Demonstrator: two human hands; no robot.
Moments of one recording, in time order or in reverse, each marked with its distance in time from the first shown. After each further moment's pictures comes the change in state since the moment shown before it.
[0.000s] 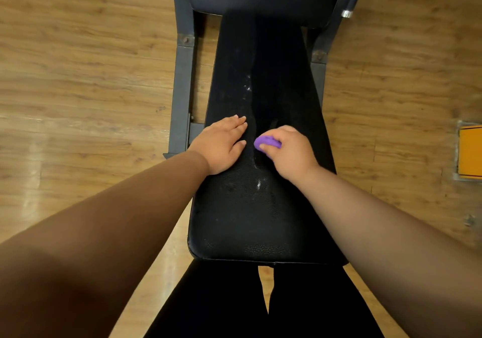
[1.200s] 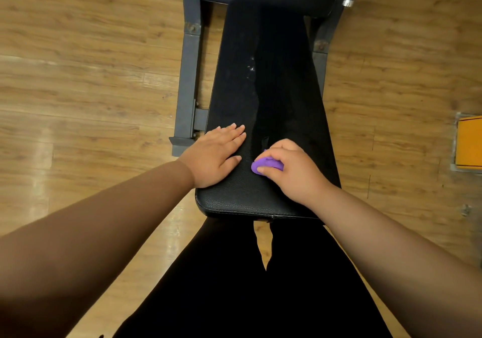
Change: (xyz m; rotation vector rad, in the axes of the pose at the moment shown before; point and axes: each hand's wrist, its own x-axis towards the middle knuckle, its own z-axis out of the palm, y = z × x) left_hand -0.092 0.019 0.022 0.055 -0.048 0.120; right_hand -0.105 -0.001 -0.002 0.007 -0.171 -0.108
